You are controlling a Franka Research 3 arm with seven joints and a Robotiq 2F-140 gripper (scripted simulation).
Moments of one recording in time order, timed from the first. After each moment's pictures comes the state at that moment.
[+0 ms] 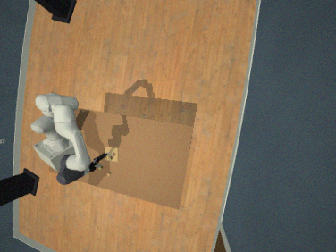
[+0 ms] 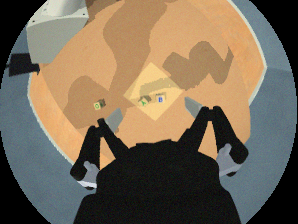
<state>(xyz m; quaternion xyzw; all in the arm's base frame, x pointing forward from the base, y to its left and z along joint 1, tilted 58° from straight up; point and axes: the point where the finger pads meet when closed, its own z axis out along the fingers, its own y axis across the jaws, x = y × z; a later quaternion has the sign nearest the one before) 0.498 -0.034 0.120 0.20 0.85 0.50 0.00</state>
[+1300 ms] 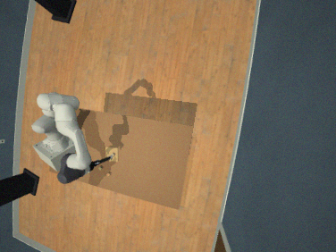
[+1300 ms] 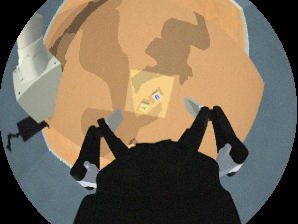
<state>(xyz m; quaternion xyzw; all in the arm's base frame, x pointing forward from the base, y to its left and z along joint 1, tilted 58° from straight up) 0.501 -0.030 0.127 0.41 0.77 0.48 -0.12</state>
